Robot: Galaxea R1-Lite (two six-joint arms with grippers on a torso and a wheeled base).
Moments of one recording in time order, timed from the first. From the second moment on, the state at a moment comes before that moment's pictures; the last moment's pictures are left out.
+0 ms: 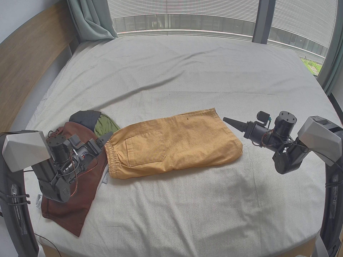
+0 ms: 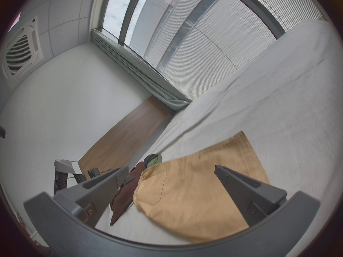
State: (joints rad) left arm -0.05 2.30 -0.67 -1.55 -0.33 -0.67; right arm 0.12 2.40 -1.11 -1.39 0.77 0.61
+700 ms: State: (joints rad) left arm -0.13 2.20 -0.50 -1.55 -0.37 -0.43; right arm 0.15 2.22 -0.60 -1.54 0.66 0.48
